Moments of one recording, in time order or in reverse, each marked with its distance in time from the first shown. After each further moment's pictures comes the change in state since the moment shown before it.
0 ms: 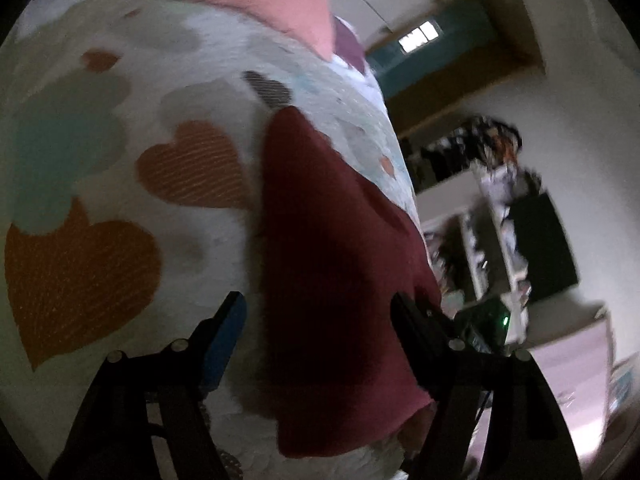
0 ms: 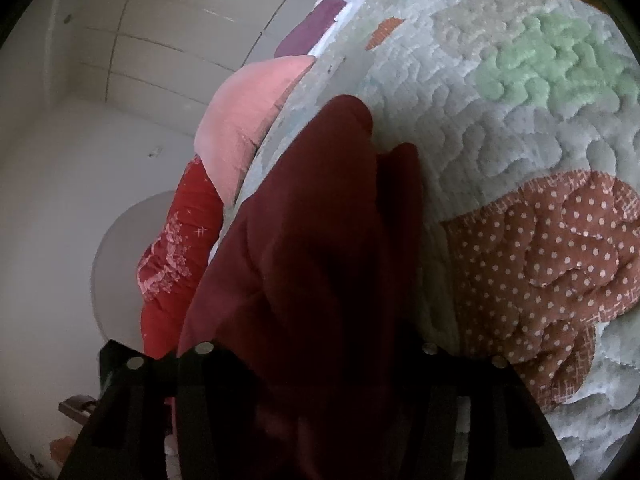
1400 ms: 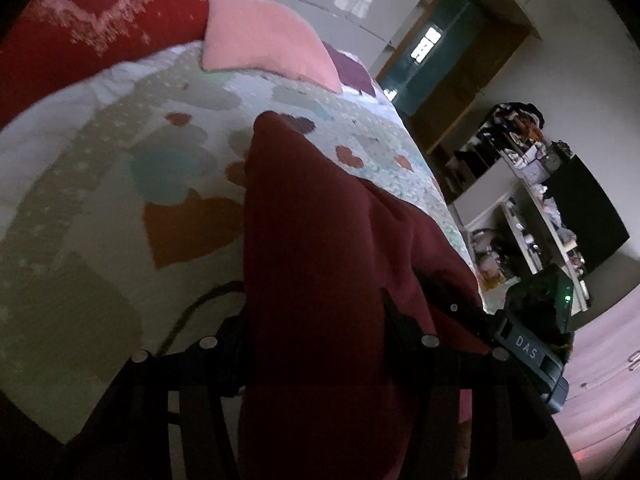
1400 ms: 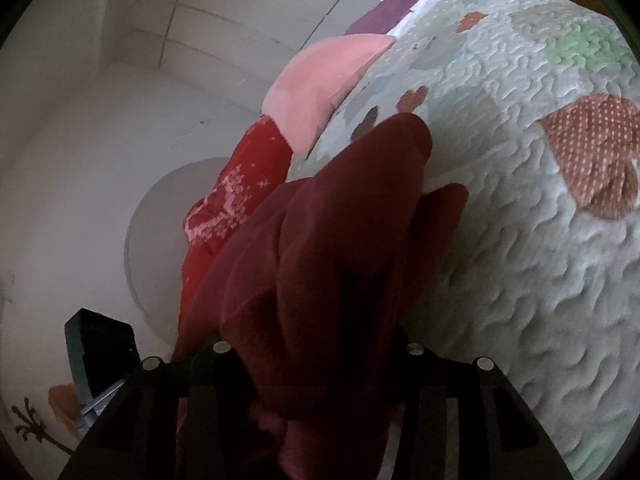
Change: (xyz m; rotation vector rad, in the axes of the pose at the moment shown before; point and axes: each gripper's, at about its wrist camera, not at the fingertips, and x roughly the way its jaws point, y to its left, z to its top) left arm -0.114 -0.027 -0.086 0.149 -0.167 0.246; right arm -0.042 0.081 -0.112 -0.153 0.026 0.126
